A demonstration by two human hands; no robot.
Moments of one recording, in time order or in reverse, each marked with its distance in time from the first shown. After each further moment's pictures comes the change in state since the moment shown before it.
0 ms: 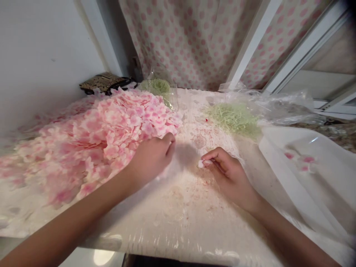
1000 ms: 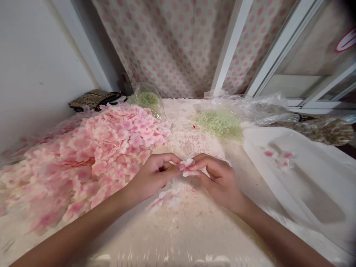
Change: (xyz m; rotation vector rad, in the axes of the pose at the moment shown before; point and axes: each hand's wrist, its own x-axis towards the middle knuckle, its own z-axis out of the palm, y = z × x) left_hand -0.005 0.032 -0.013 -1.043 -0.328 -0.084; right_hand 0.003 -0.006 -0.005 0.268 0.094 -0.285
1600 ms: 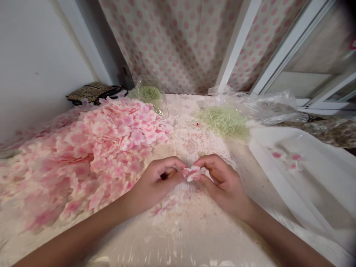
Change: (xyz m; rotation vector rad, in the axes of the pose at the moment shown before) left_hand -0.005 -0.021 0.003 -0.003 0.007 0.141; right_hand -0.010 0.000 0.003 -0.111 -0.030 0.148
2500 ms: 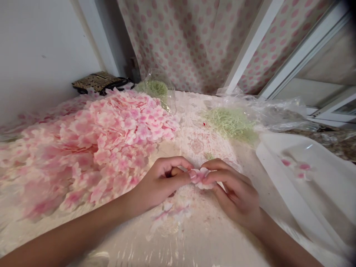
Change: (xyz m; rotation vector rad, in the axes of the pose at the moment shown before) left_hand -0.005 0.000 -0.001 -0.268 -0.044 -0.183; right_hand 0.003 -0.003 -0.006 -0.101 -0.119 -0.343
